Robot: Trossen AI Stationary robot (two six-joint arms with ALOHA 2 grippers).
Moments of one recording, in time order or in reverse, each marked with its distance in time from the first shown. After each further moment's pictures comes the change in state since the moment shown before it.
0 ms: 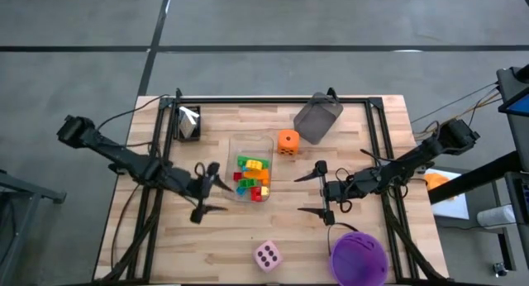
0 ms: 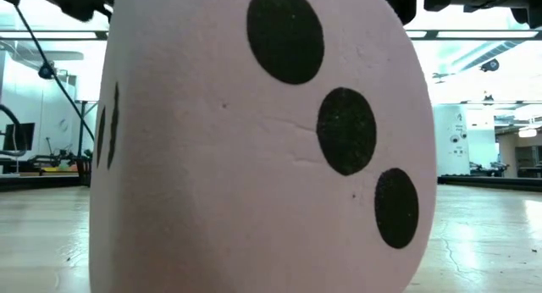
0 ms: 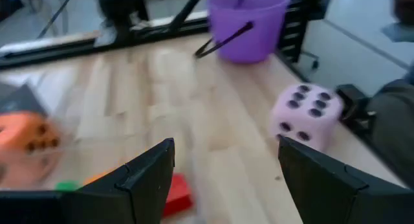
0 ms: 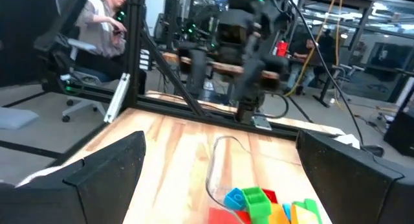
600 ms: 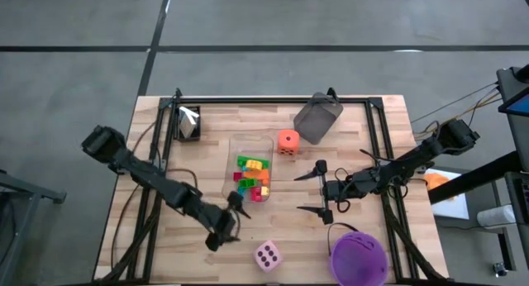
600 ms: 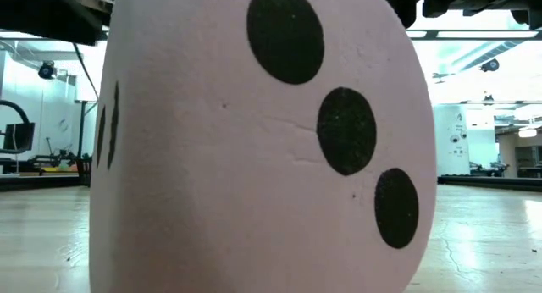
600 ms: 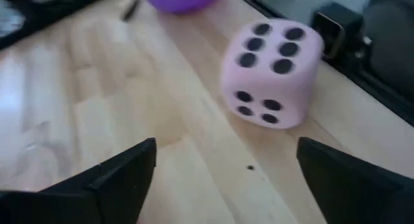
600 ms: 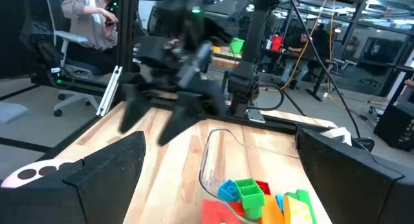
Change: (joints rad) left arm -0.131 0.499 0.205 0.076 -0.014 0.133; right arm -0.002 0.000 0.000 -0.025 0.029 0.000
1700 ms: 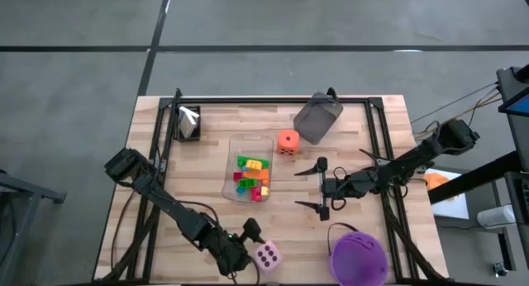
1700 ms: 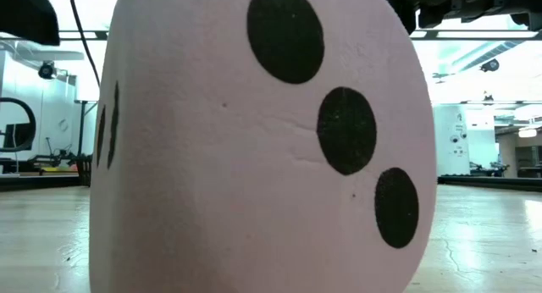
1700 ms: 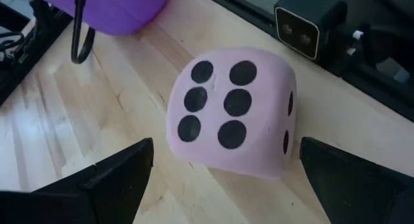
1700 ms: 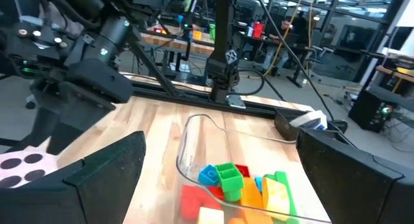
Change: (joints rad) left arm -0.128 0.354 0.419 -0.230 -0.135 0.181; right arm -0.012 0.000 0.000 -0.043 0.077 0.011
